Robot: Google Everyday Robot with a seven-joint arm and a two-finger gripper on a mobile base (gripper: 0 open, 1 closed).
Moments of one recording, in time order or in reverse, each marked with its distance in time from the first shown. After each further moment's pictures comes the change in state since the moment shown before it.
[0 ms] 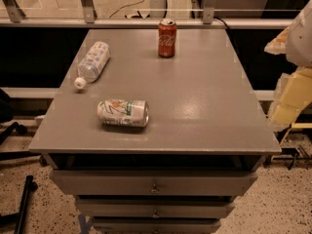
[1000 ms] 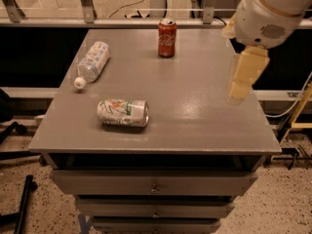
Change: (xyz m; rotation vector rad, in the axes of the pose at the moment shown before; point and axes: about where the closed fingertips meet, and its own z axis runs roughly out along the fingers) arm -0.069 -0.038 0.022 -0.010 -0.030 -0.138
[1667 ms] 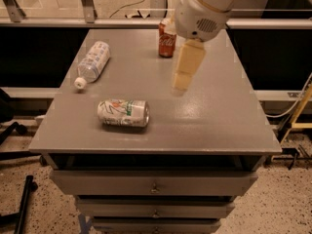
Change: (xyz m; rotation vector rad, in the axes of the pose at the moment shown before) arm -0.111 -0.014 0.031 -0.059 -0.175 -0.143
